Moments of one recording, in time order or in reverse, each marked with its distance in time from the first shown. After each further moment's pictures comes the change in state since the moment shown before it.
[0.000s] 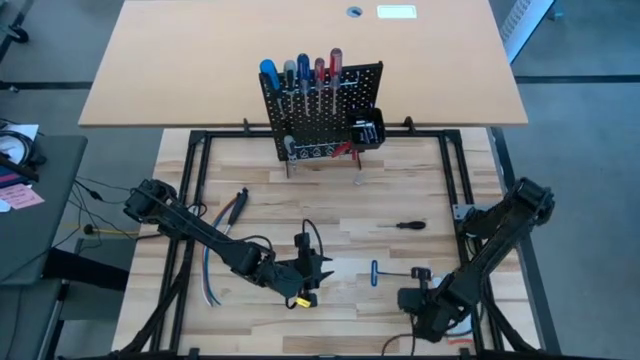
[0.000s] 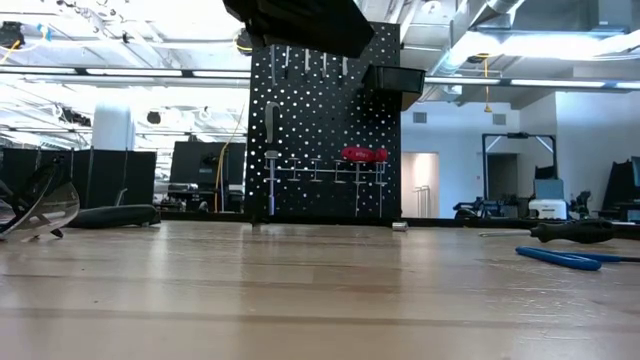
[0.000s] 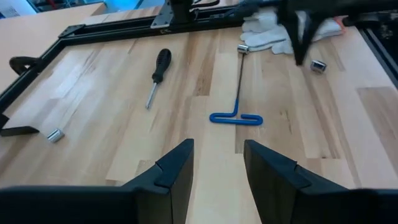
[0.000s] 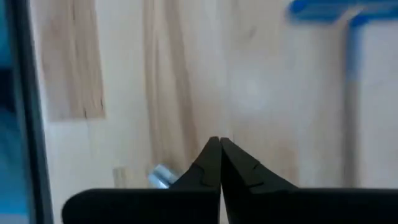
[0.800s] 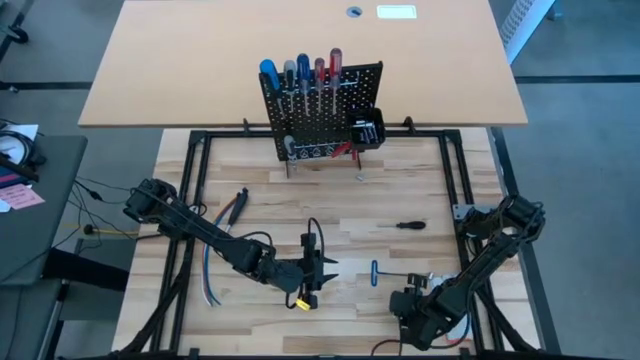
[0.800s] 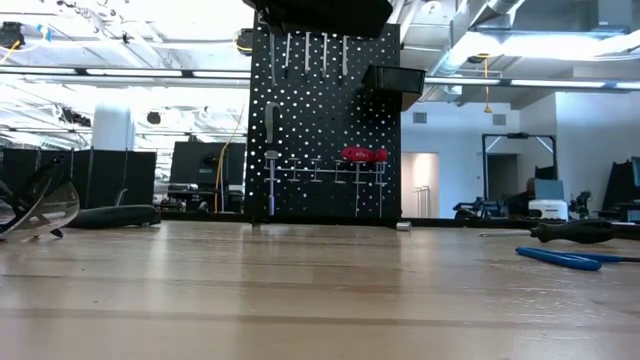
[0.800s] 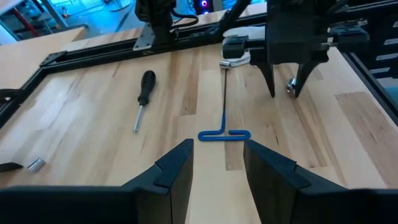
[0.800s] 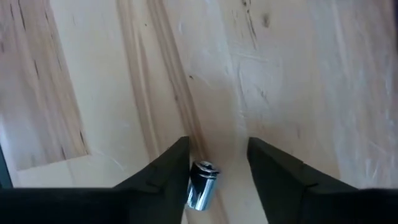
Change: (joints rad) left arm 0.024 0.000 0.000 0.083 0.085 0.126; right arm 0.009 0.178 0.063 0.046 -0.039 0.149
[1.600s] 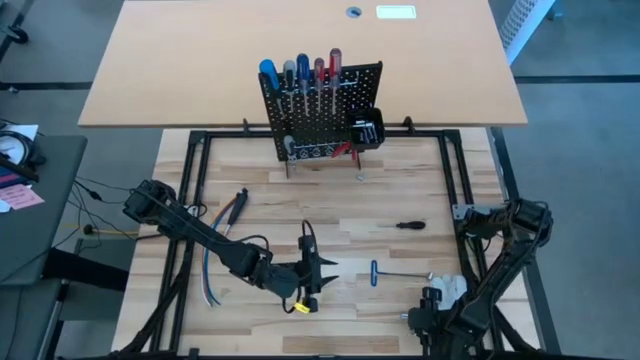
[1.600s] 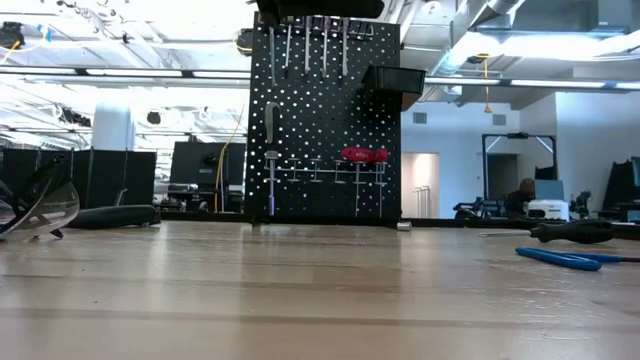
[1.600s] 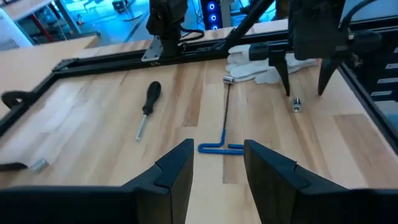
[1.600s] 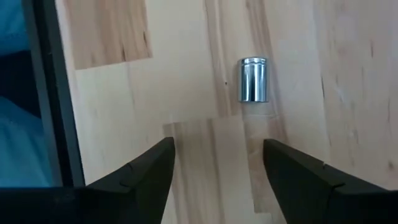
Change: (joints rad) left arm -0.028 0.000 0.000 0.052 -0.069 -0.035; right arm 0.159 0.012 -0.010 0.041 0.050 0.075
